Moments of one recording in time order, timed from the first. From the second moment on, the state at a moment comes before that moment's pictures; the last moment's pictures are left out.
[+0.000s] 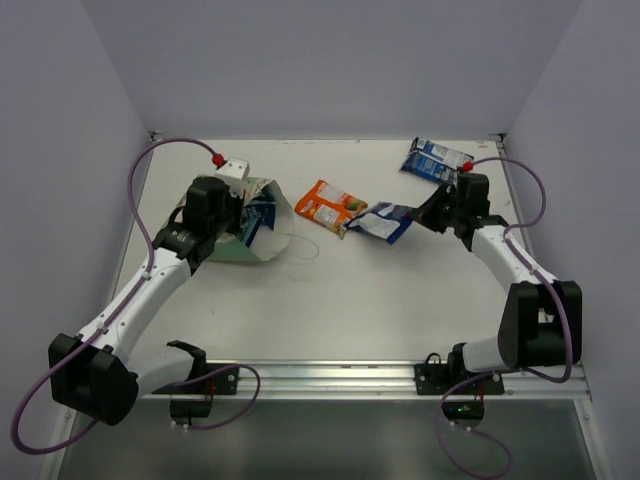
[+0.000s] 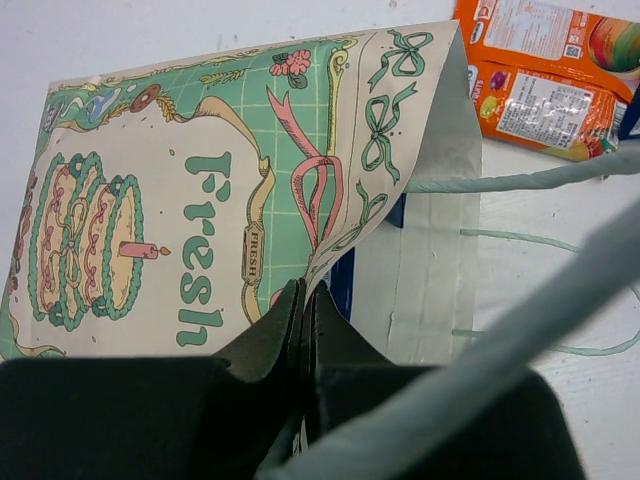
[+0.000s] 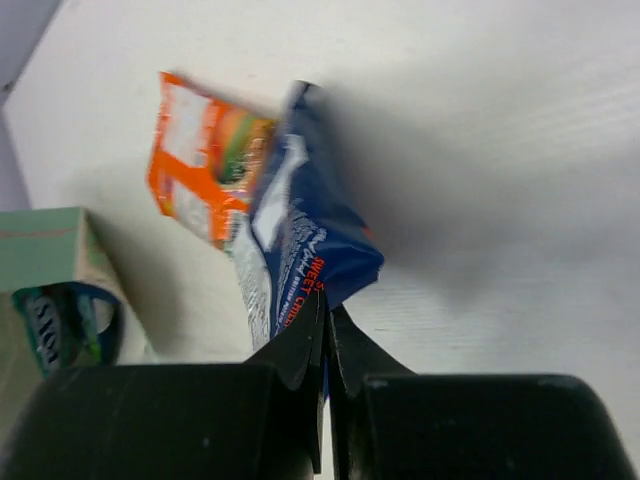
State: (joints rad) left arm -0.34 1.15 0.95 -0.35 -0.12 -0.01; right arm 0.04 1.42 0.92 -0.17 -0.32 0.70
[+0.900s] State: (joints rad) left arm -0.33 1.05 0.96 -0.45 -0.04 0.04; right arm 0.71 1.56 1.11 0.01 -0.14 0.77
